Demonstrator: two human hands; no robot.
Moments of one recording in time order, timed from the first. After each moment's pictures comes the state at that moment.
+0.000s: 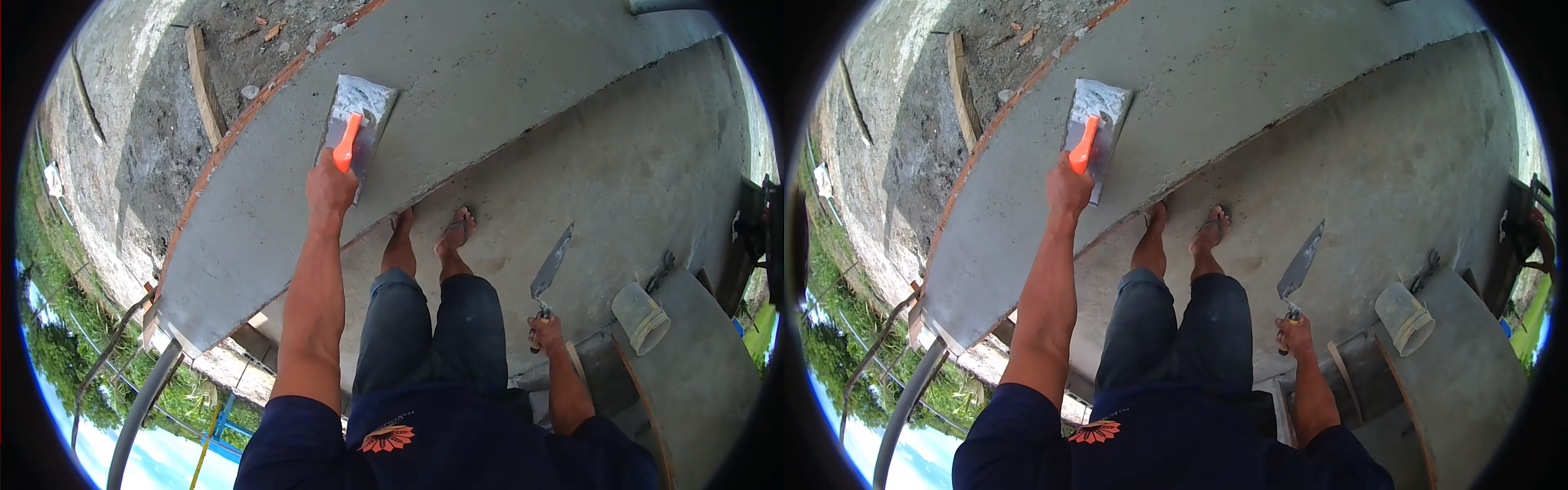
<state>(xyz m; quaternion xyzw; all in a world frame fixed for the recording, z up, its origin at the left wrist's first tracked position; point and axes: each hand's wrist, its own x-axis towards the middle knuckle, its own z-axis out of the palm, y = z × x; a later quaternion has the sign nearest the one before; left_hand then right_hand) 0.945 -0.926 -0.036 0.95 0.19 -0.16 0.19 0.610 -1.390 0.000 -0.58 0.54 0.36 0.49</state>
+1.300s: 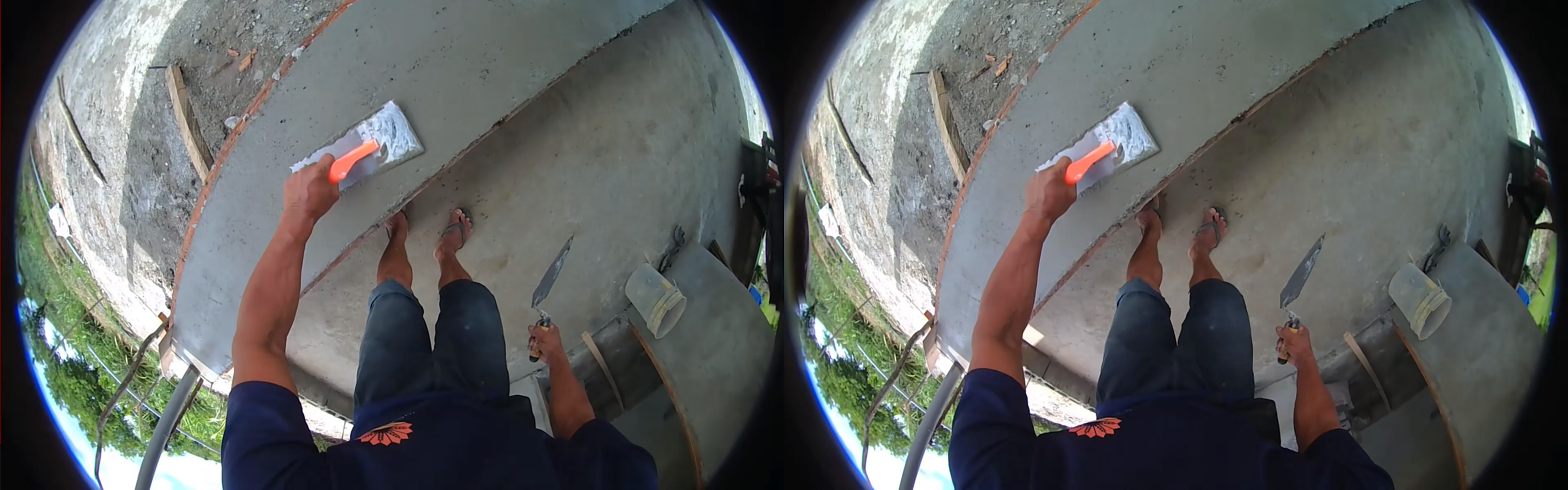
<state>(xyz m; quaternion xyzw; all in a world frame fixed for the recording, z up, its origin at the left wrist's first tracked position) 0.978 -0.933 -0.035 0.97 -0.08 -0.22 0.09 0.554 -1.403 -0.004 -0.46 0.63 0.33 0.54</state>
